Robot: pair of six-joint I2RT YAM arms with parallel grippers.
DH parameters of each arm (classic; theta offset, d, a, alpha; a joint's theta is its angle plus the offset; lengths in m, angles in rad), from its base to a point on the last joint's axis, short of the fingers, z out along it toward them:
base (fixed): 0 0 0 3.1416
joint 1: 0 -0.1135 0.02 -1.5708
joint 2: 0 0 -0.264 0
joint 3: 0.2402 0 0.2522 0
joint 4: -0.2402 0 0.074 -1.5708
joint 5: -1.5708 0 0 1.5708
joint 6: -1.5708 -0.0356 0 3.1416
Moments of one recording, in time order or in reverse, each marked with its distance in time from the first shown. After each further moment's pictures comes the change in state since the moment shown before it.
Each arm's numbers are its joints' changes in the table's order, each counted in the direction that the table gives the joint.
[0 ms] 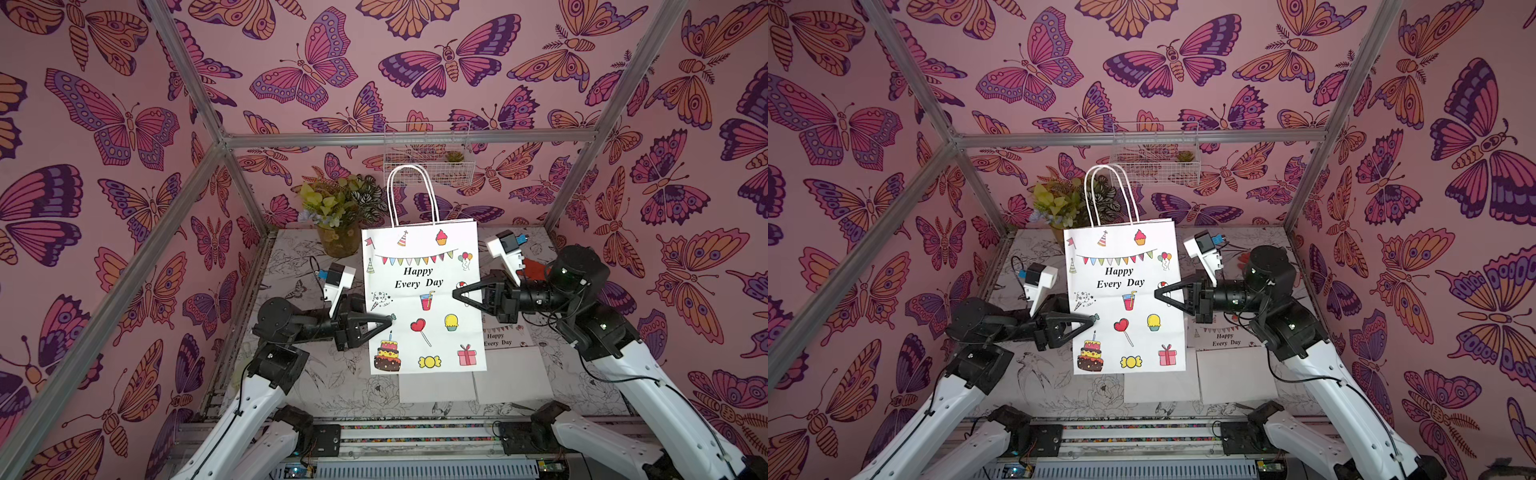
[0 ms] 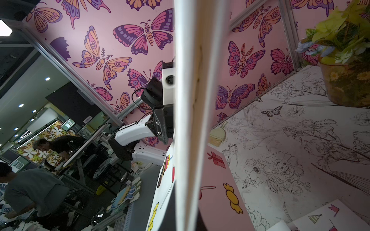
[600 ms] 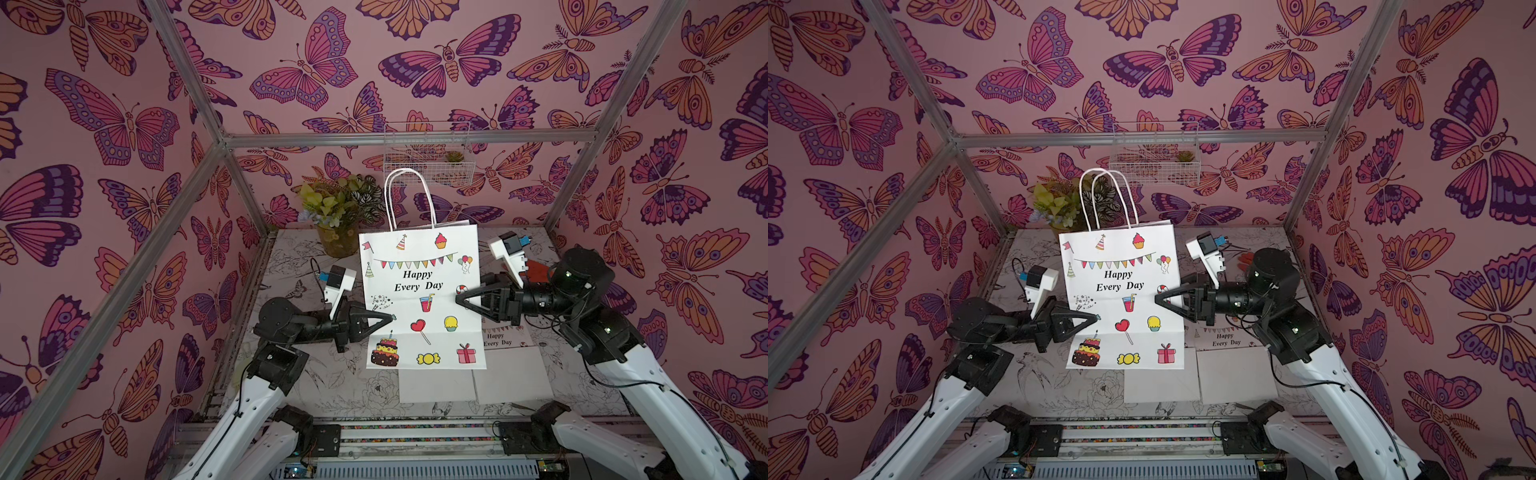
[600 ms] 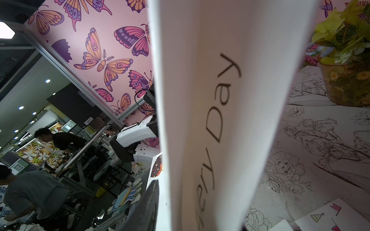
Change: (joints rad) left arm -0.004 0.010 -0.005 -0.040 -0.001 -0.052; right arm -0.005 0.028 -0.005 -0.014 -0.004 -0.013
